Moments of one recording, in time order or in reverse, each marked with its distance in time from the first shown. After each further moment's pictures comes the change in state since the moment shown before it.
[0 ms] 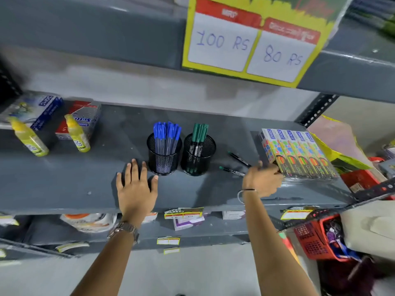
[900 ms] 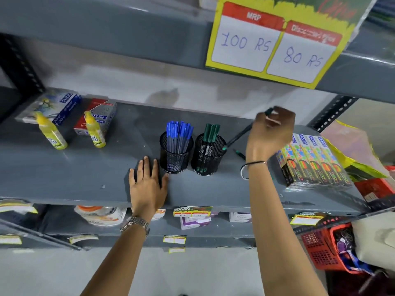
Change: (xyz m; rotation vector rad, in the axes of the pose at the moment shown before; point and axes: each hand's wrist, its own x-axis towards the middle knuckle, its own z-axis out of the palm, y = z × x) left_hand -0.001 -0.001 -0.002 0.027 -0.056 0.001; right_hand -0.038 -0.120 -0.045 0.829 -0.021 -0.364
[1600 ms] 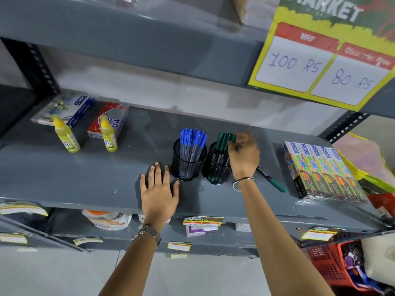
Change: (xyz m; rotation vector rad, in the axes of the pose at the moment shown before) left_hand 0.002 0.001 0.001 -0.026 0.031 -0.007; right_hand -0.038 0.075 0.030 -0.458 -0.555 -0.072
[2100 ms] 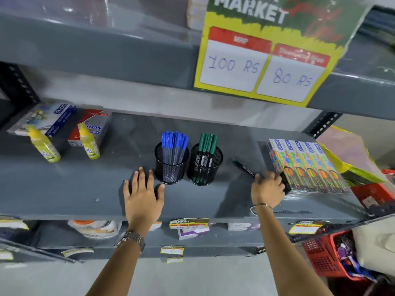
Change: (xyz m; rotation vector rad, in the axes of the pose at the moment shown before) left_hand 0.000 -0.001 0.002 0.031 0.018 -0.002; right_hand -0.016 0.114 -0.065 -0.514 0.060 0.362
